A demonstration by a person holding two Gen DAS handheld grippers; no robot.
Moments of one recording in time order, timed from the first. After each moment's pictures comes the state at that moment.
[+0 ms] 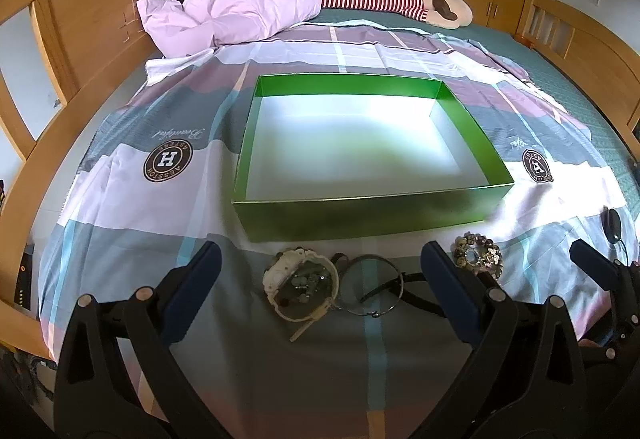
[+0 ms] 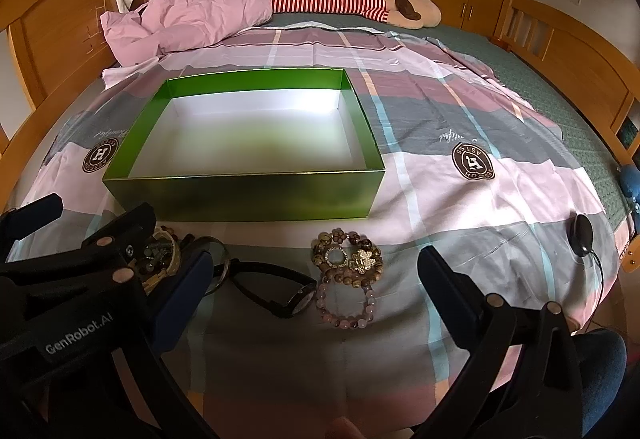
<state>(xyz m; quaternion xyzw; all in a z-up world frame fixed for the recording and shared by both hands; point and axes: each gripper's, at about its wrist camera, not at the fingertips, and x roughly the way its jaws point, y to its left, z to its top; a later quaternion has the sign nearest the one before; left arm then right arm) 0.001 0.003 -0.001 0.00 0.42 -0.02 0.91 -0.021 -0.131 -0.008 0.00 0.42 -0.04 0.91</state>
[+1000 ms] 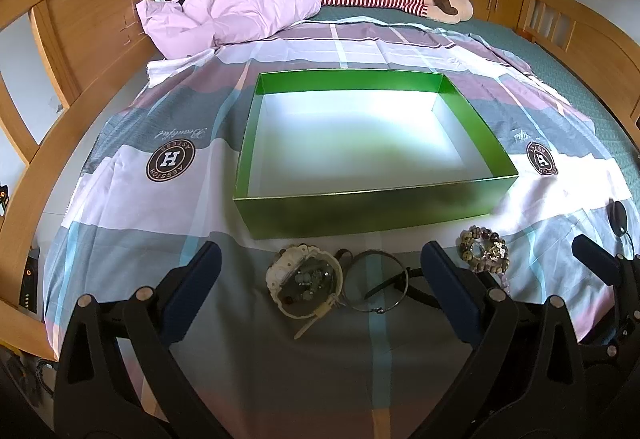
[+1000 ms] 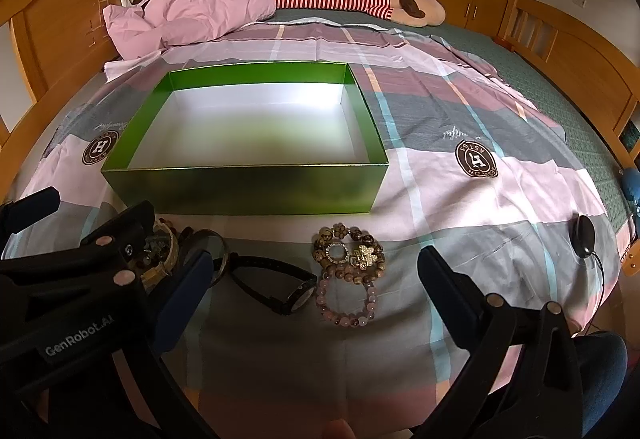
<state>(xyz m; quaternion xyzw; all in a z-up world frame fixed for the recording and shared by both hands) -0.002 0.000 -0.004 0.02 0.42 -0.02 0.91 -0.021 -0.131 -0.013 -0.01 0.43 -0.03 0.90</state>
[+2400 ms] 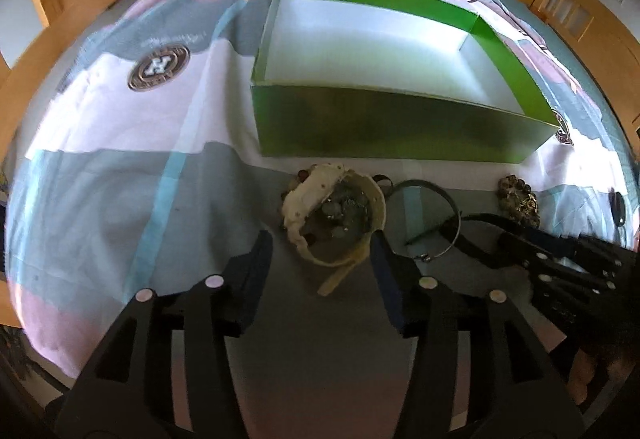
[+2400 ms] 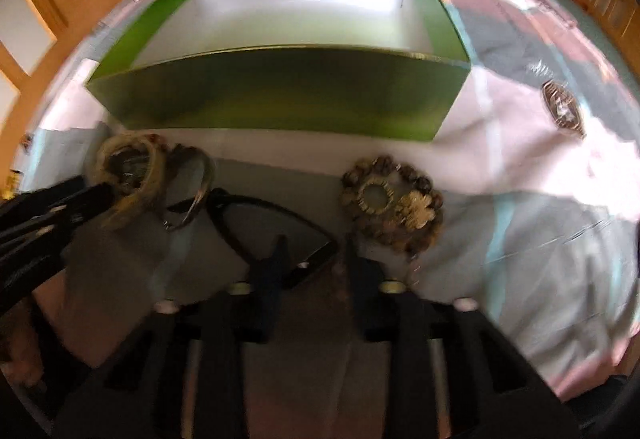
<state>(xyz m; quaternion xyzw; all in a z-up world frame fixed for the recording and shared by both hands) 0.009 0.040 -0.069 -0.05 0.53 -0.04 0.85 0.015 -0.148 -0.082 0.01 0.55 0.10 0.83</state>
